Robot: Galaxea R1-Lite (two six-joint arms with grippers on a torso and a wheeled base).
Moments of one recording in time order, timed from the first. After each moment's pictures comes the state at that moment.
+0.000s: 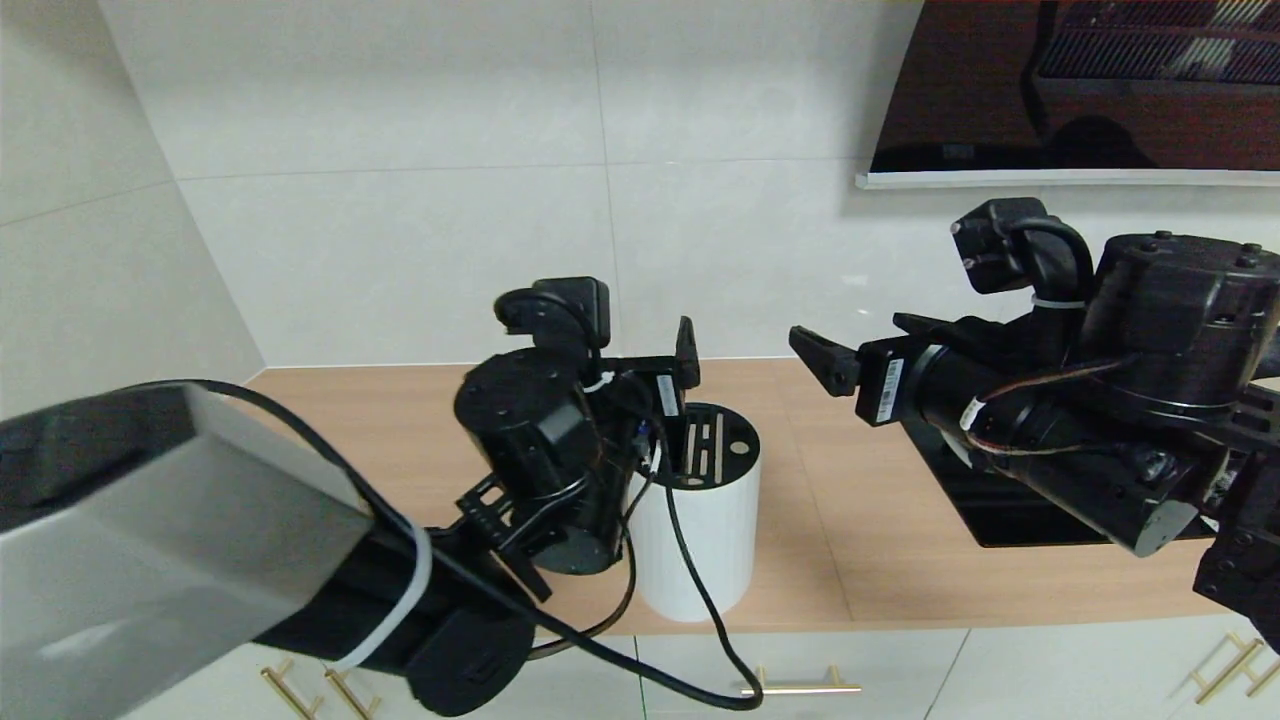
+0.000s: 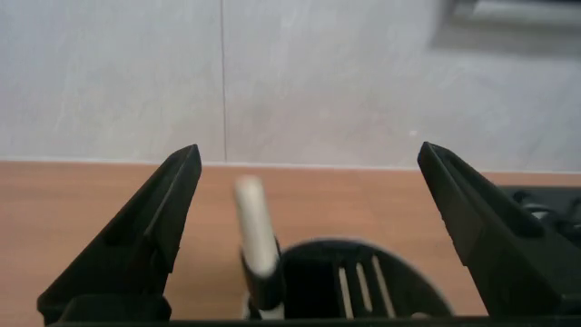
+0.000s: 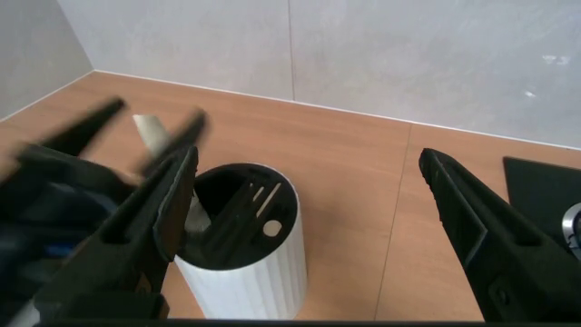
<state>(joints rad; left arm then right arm) -0.75 2.03 -0.87 -1.39 0.63 0.01 0.70 1.62 -0.84 -0.80 -0.32 0.06</state>
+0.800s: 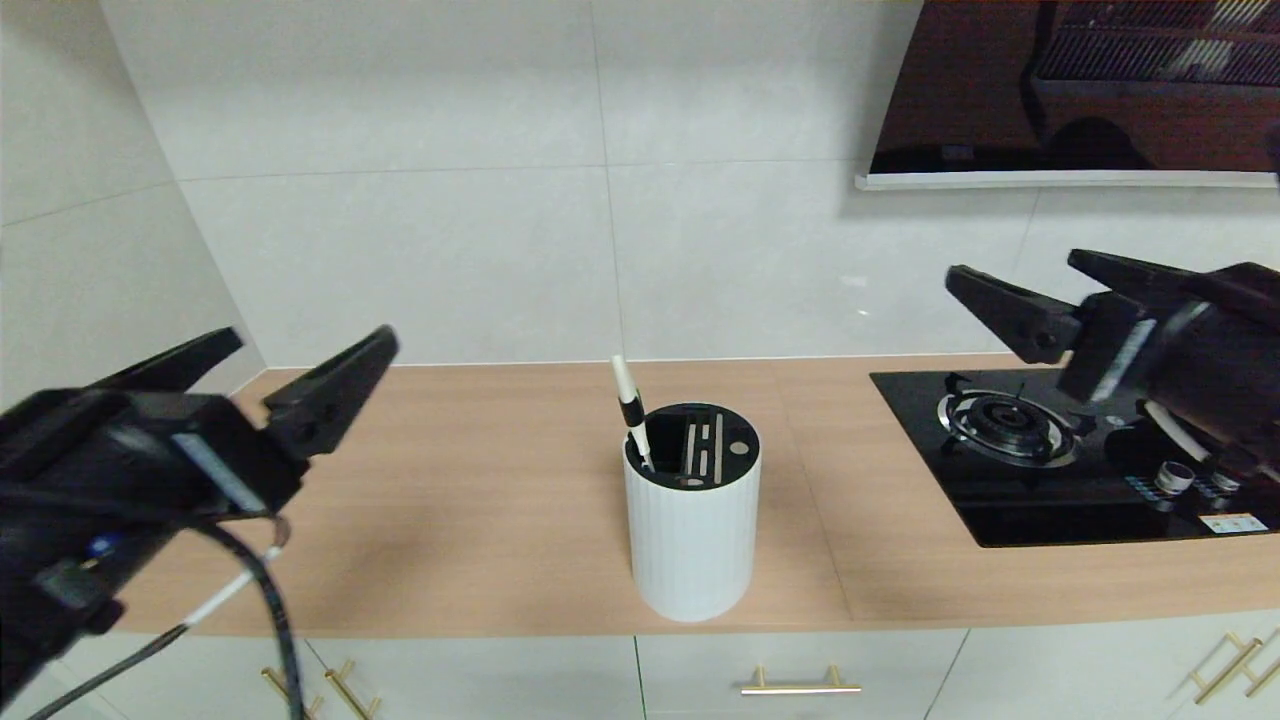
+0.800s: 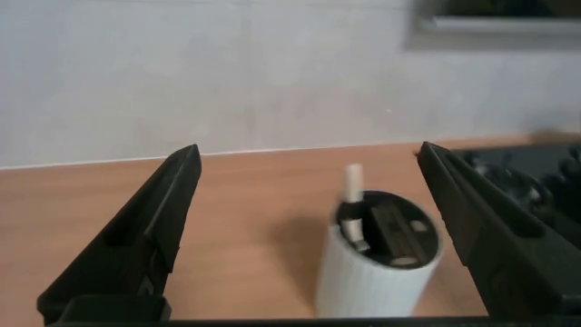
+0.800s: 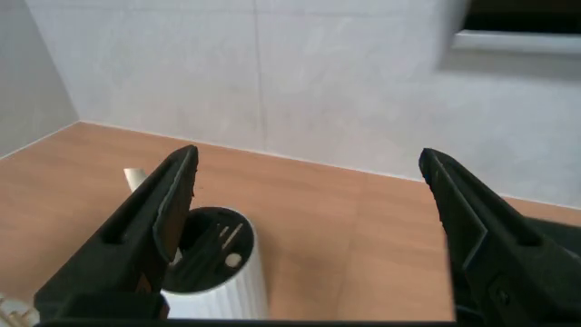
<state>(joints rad) -0.63 1.11 -0.48 -0.77 0.48 -0.04 0.64 1.28 -0.70 -0.72 -0.31 -0.04</state>
